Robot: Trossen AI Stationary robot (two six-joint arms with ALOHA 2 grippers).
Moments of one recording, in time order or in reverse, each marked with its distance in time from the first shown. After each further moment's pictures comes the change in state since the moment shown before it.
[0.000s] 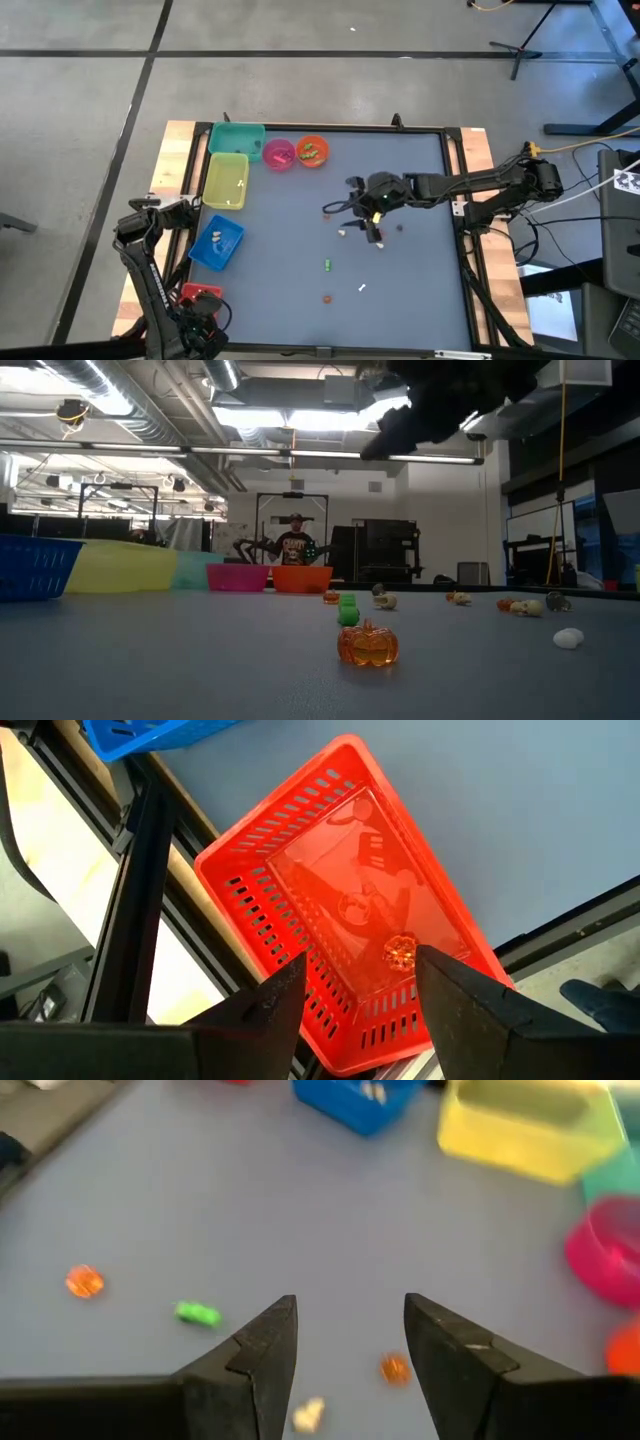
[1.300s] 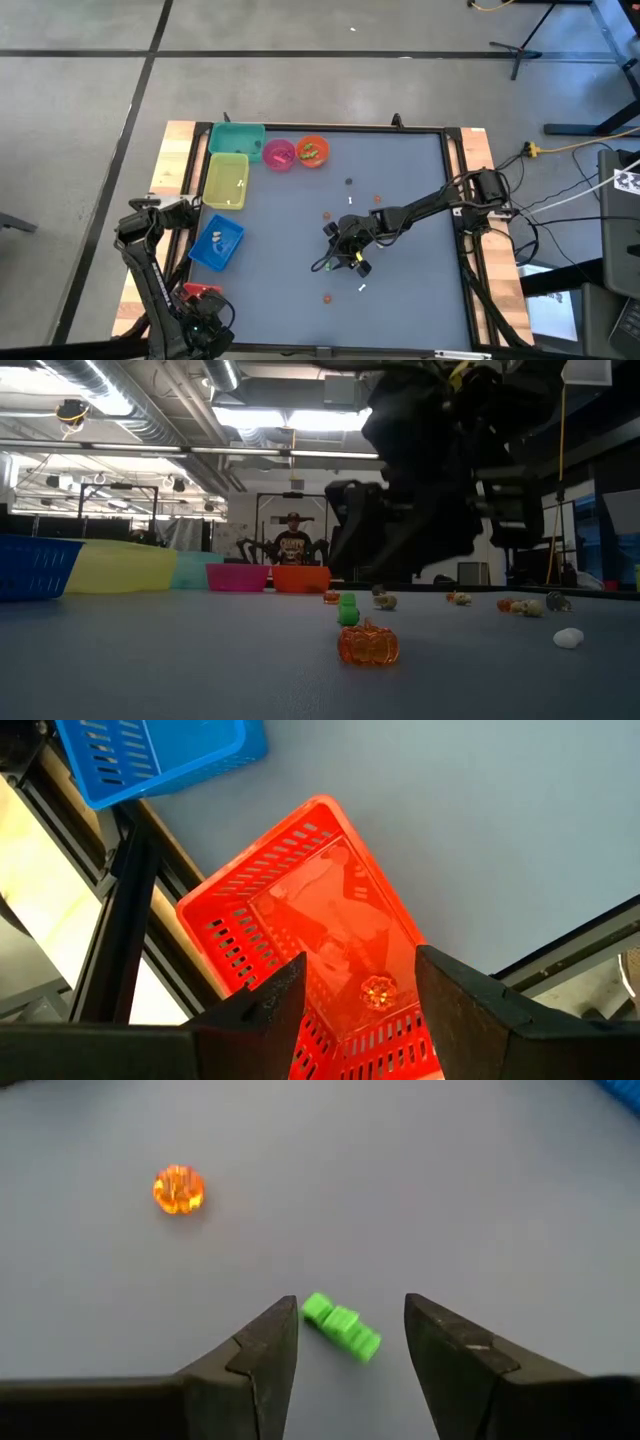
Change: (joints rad) left arm 0.014 0.000 0.000 0.004 -0.101 0.000; right arm 0.157 0.464 0.000 0.342 -0.161 -0.226
